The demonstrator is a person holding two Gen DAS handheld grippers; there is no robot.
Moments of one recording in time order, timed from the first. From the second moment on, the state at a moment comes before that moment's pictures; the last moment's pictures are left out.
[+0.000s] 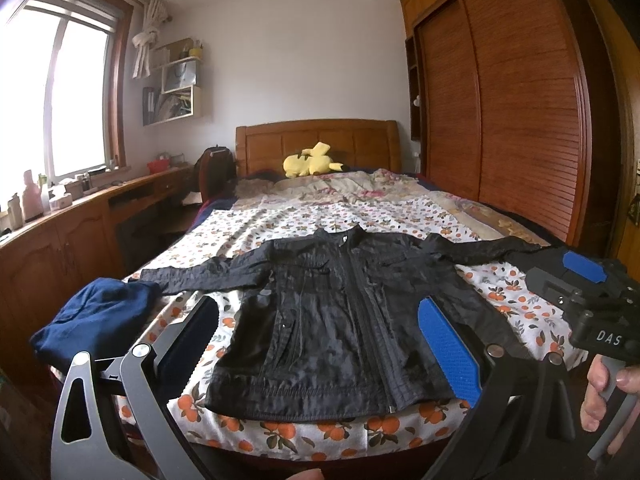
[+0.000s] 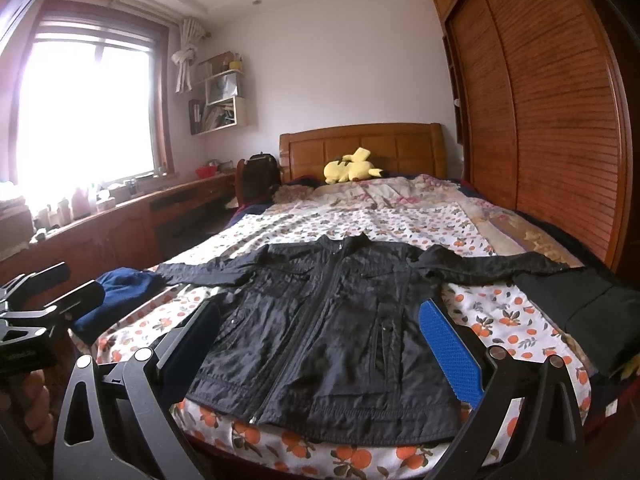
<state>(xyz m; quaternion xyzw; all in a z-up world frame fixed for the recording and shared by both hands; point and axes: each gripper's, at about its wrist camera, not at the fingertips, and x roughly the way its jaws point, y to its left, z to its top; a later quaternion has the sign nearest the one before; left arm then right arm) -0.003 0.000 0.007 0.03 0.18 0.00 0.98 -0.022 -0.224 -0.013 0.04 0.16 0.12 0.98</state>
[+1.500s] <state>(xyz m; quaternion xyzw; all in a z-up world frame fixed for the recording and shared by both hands) 0.160 0.141 -0.109 -0.04 0.30 0.08 0.95 0.193 -0.137 -0.097 0.00 0.22 0.24 0.95</state>
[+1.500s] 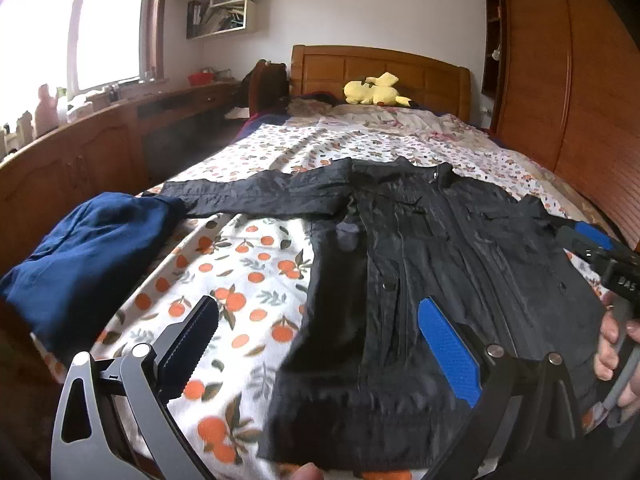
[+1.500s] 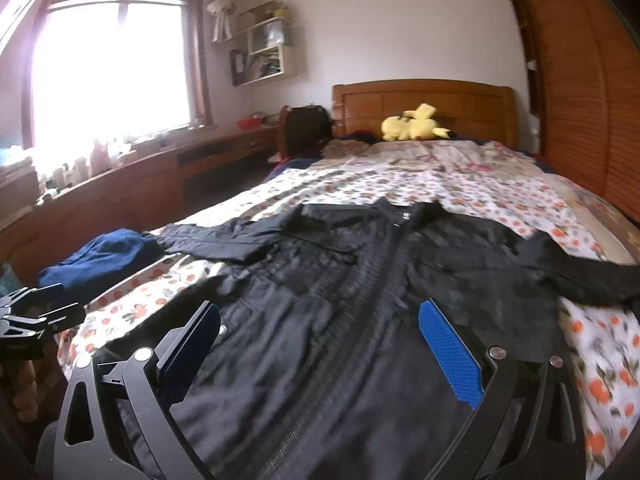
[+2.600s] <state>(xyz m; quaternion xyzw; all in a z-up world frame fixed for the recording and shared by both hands) 0.396 0.284 -0.161 -0.05 0.37 0.12 0.92 0.281 -0.072 -0.155 -0.02 0.28 0.25 0.93</state>
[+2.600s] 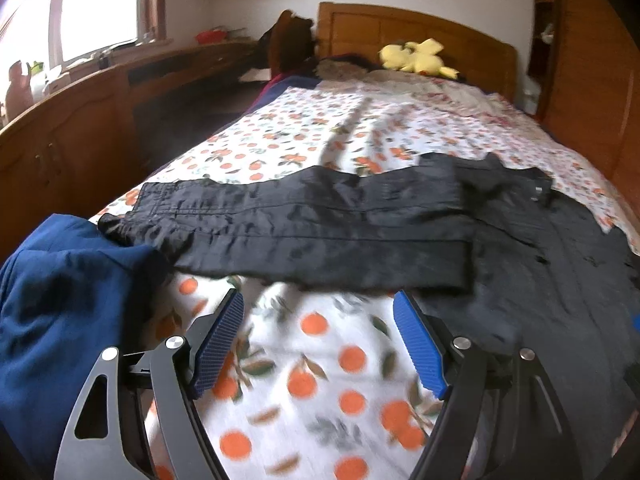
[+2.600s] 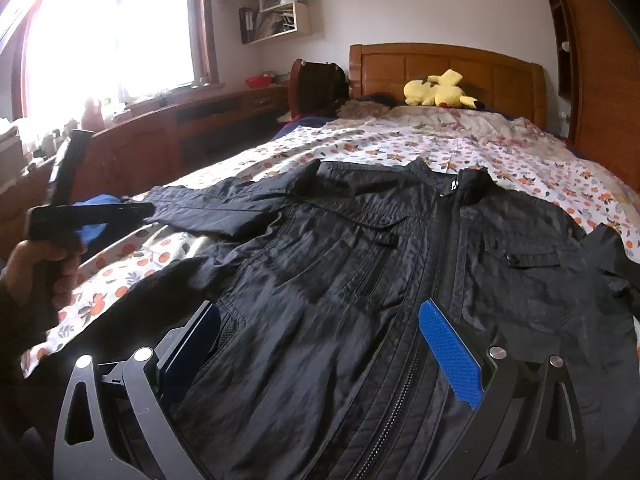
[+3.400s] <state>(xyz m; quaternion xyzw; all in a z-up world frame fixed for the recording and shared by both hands) 0.472 0.314 -0.197 -0.13 0.44 0.17 0.87 0.283 -0.079 -0.150 0.00 0.29 0.26 0.92</state>
